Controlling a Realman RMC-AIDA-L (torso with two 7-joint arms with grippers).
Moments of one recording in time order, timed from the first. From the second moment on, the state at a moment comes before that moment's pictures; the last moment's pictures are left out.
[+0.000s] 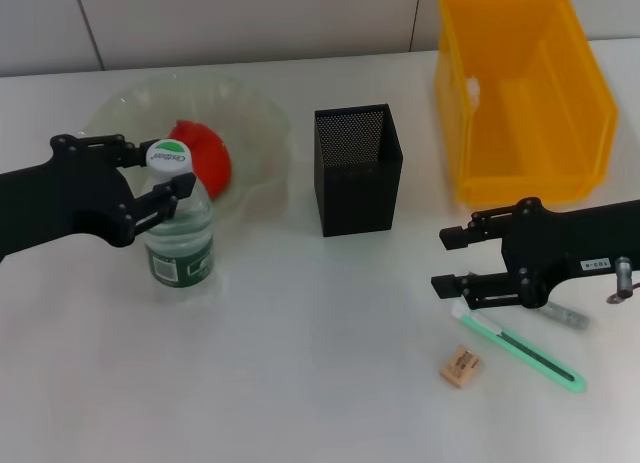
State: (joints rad) left arm -0.08 -2.07 1.37 1.51 1.81 1.14 -1.74; right arm 0.36 2.08 -0.93 -1.09 -2.03 -1.65 1.57
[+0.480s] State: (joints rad) left arm -0.08 -2.07 1.35 1.50 1.81 1.13 -1.72; right arm 0.37 2.08 -0.93 -1.09 -2.03 -1.65 1.57
